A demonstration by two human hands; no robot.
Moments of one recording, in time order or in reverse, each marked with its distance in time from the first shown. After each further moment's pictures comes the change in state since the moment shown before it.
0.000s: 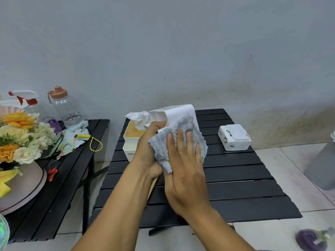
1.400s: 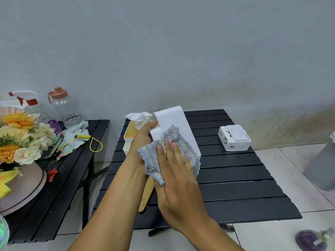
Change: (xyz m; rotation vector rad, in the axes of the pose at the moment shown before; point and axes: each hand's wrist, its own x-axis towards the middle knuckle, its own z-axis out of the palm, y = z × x) left_hand -0.007 0.019 0.002 0.030 0.259 -0.058; right_hand -0.013 -0.013 0.001 -0.017 -0.162 -0.042
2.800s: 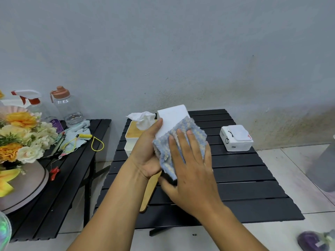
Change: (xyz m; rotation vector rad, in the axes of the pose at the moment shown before) left_hand 0.007 -0.010 -0.012 -0.046 -0.295 -0.045; right_hand 0.016 0.023 -0.021 -0.316 -0.028 -0.009
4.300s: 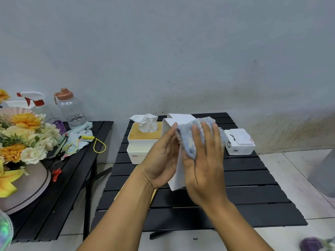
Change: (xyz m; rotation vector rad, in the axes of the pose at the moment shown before) left_hand -0.007 -0.018 0.018 0.249 -0.077 0.102; right_hand 0.017 0.016 -0.001 0.386 0.359 0.101
